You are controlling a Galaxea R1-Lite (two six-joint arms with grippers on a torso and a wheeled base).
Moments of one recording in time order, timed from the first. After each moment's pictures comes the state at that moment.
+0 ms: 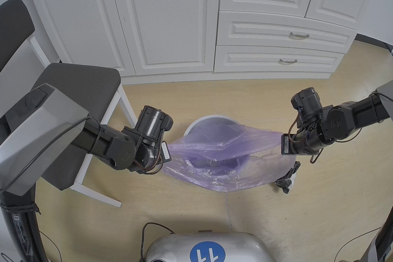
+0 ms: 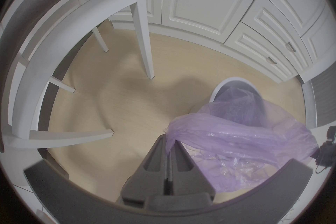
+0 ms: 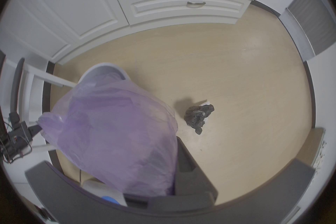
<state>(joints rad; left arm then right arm) -0.52 2.17 -1.22 -0.08 0.36 -0.70 0.33 2.00 -1.20 0.12 -0.23 0.37</state>
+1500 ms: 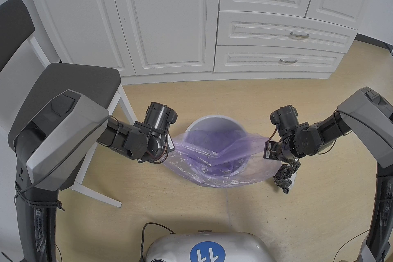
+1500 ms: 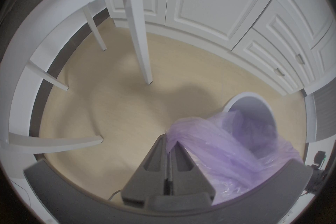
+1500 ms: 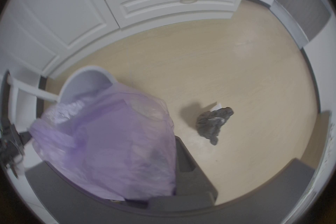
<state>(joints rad) -0.48 2.35 -1.46 -0.06 0.36 -0.73 0.35 2.25 -1.26 -0.12 -0.31 0.47</state>
